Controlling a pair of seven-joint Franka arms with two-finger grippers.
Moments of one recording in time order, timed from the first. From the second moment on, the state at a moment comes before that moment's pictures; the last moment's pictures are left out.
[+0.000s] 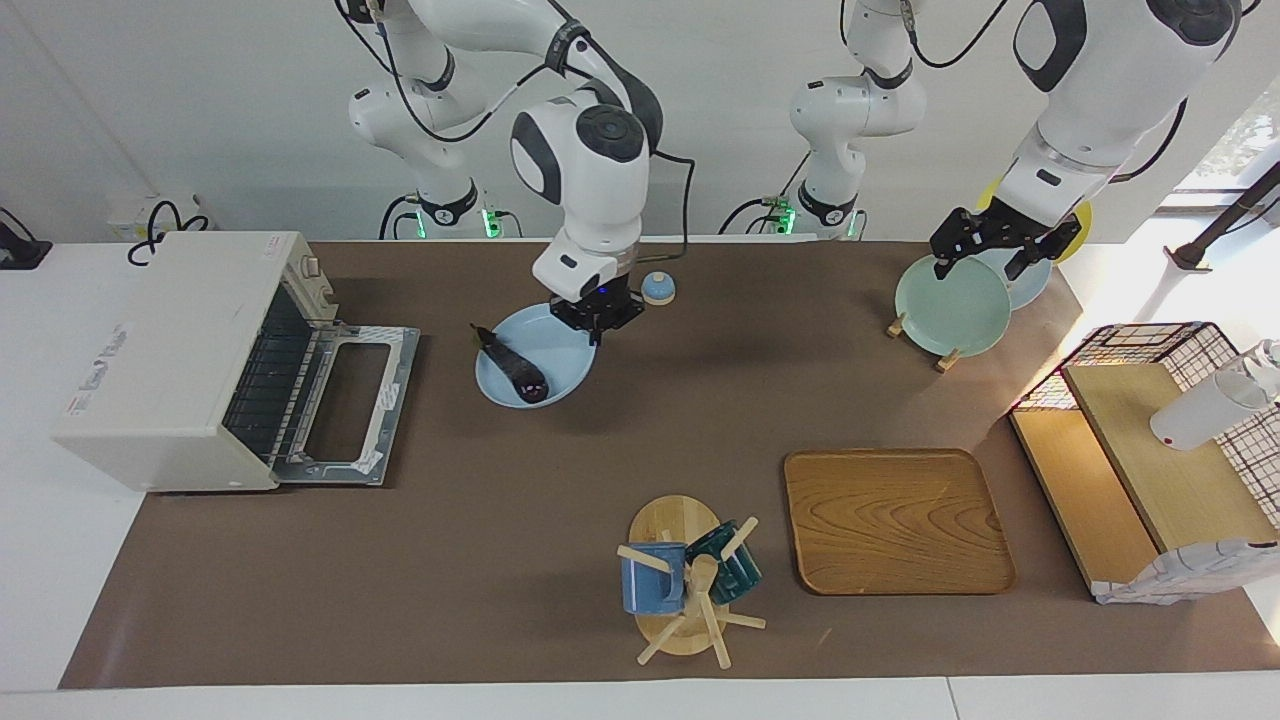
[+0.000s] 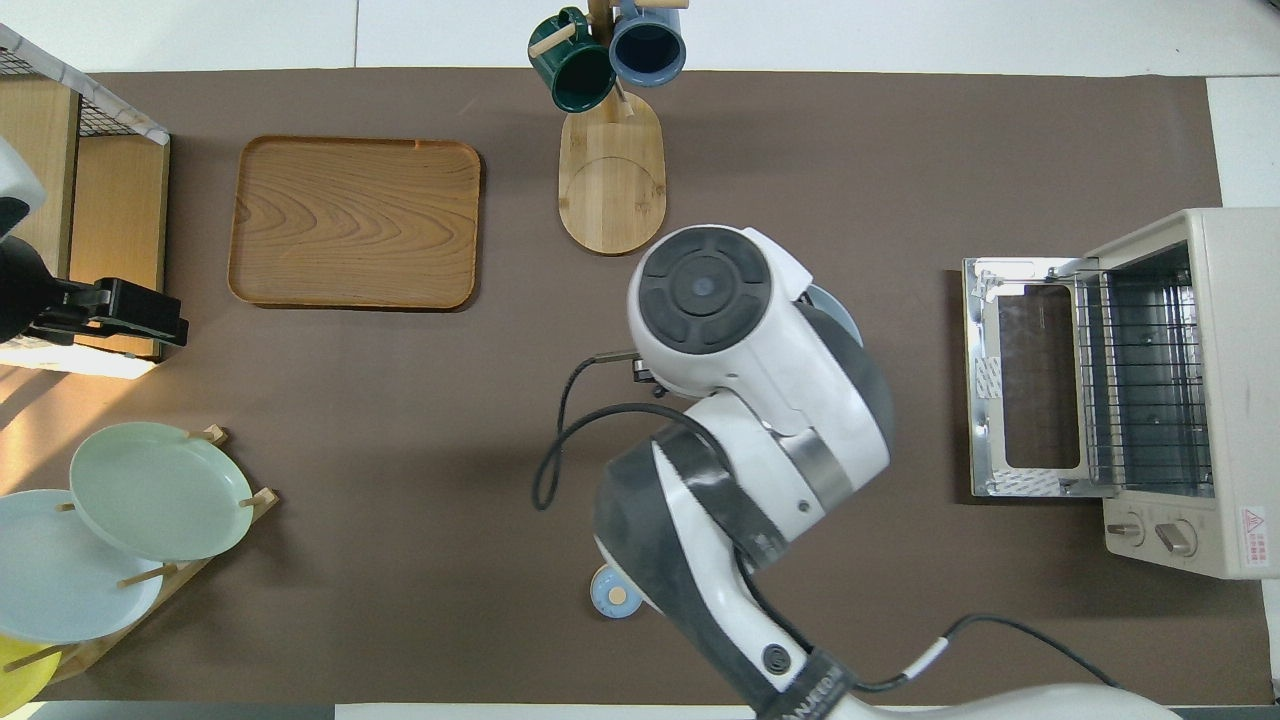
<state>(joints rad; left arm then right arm) -0.02 -0.03 -0.07 -1.64 -0.02 1.55 0.00 0.57 0.30 0.05 -1.60 -0.08 1.82 0.63</state>
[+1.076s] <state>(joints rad) 0.03 -0.03 -0.07 -1.66 -0.02 1.63 0.00 0.73 0.54 0.04 -1.59 -0.08 2.27 0.94</state>
